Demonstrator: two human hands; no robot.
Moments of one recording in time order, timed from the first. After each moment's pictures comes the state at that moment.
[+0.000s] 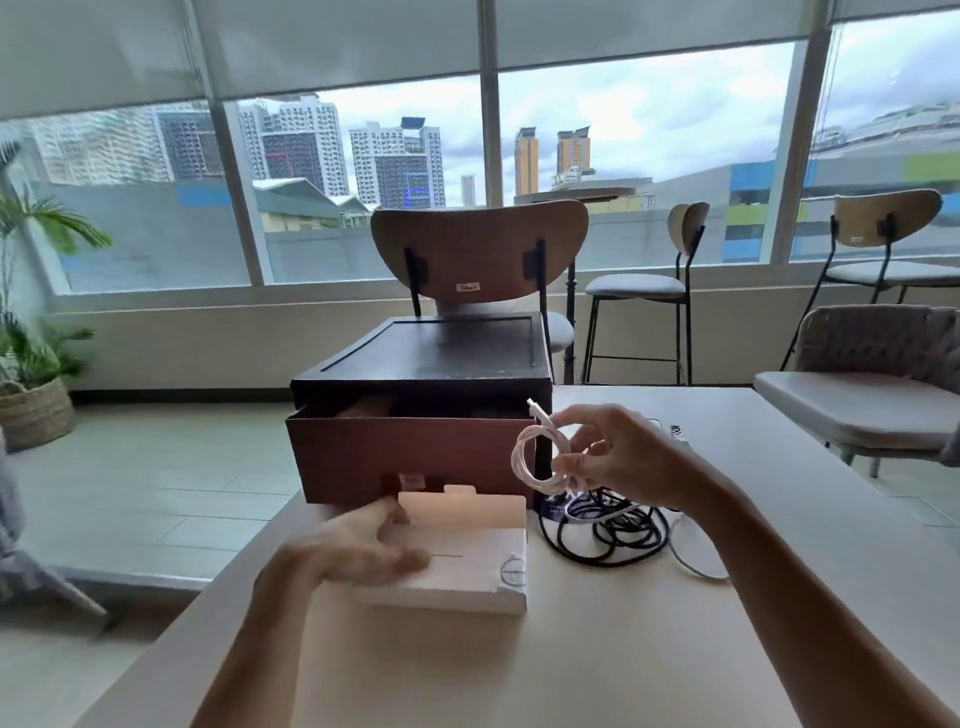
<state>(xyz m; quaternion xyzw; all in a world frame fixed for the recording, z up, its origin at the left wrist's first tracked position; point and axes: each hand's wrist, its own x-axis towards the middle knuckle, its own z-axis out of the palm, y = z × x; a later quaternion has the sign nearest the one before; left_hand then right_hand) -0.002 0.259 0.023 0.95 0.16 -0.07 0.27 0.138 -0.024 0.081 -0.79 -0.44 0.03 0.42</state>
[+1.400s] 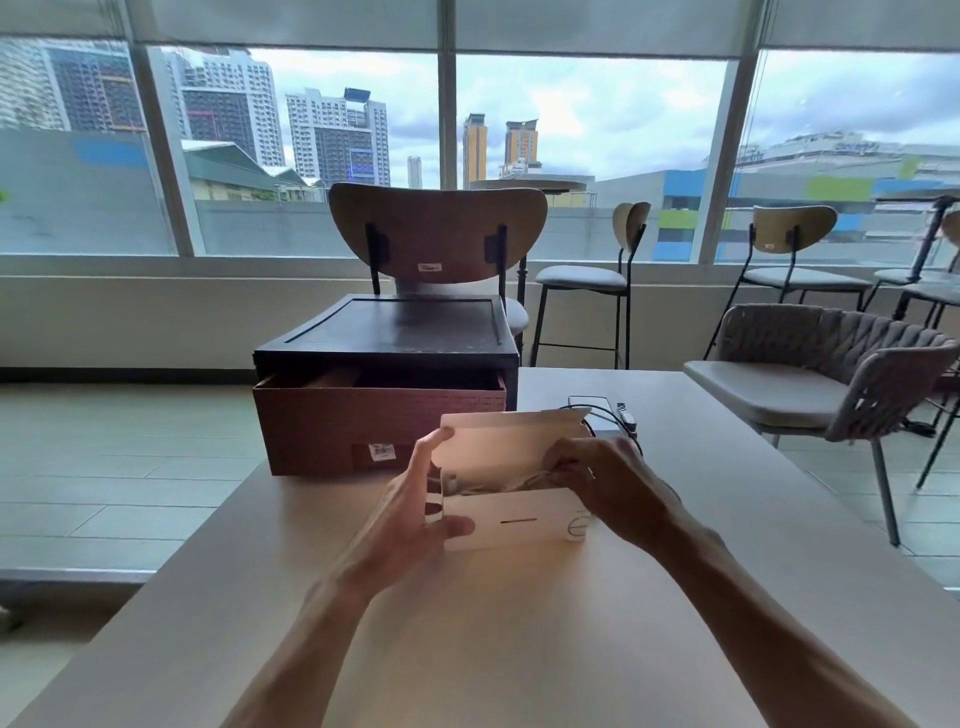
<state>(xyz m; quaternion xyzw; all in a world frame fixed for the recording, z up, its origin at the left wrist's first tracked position) 0.012 0.202 -0.023 0.86 -0.08 0.21 0.46 0.107 -0.045 0.022 -0.82 -0.42 -0.20 0.32</state>
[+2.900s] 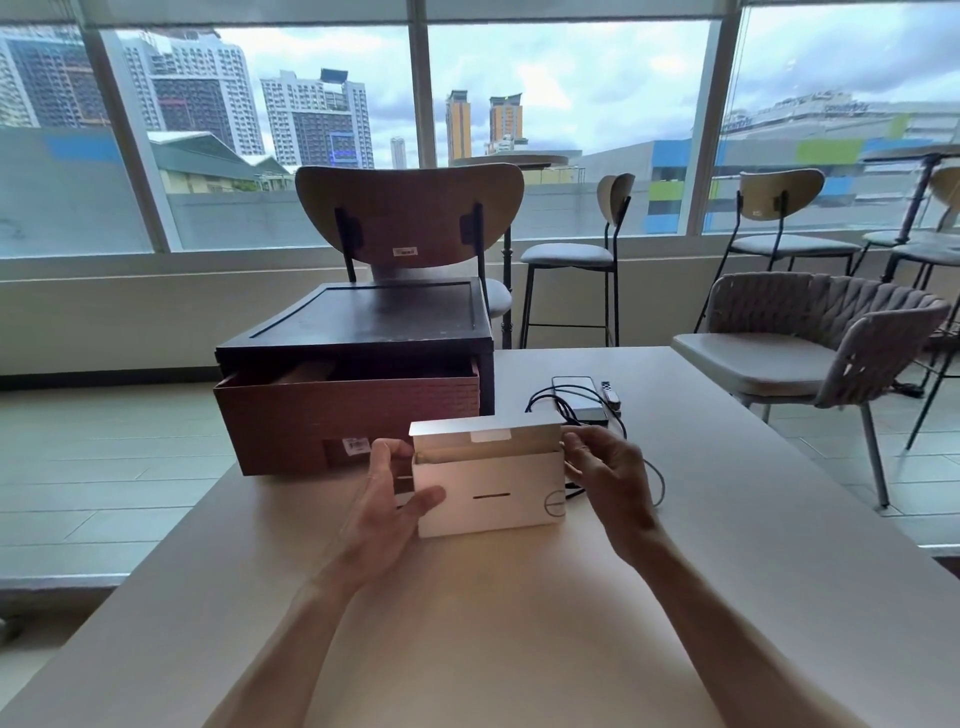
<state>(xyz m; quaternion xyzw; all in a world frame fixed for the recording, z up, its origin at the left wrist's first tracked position) 0.025 0.201 -0.035 0.85 0.03 0.20 0.49 0.124 -0.043 -0.025 -0.63 -0.18 -0.06 0.75</state>
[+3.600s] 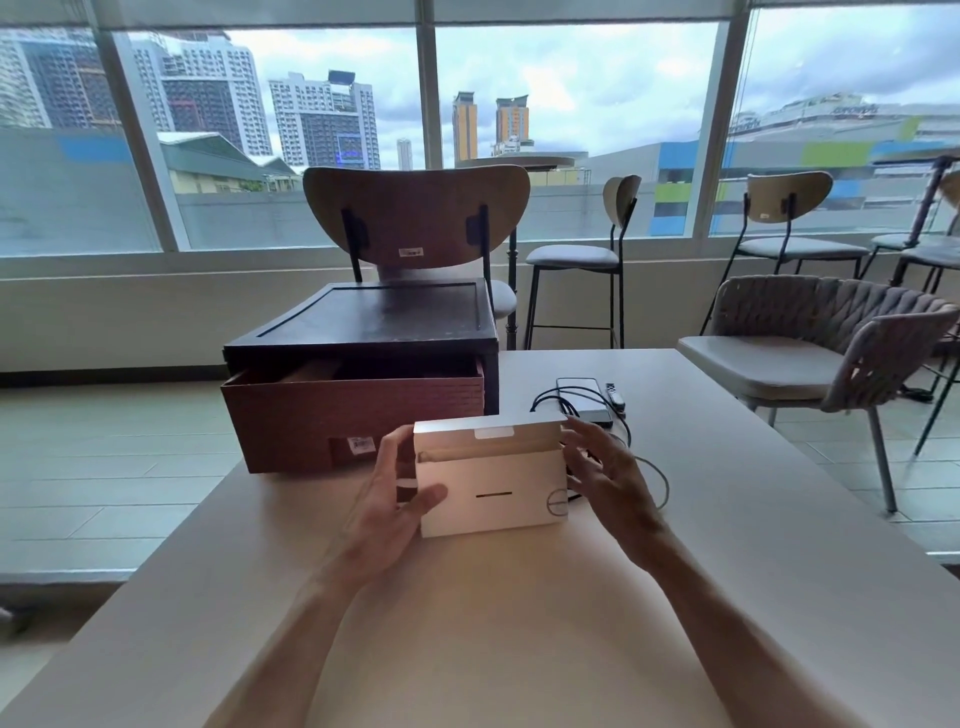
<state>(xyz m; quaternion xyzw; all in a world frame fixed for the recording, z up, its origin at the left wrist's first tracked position) 0.020 0.199 -0.031 0.84 -0.01 0.23 0.49 0.122 -0.050 -0.028 -0.66 -0.21 -0.02 0.72</state>
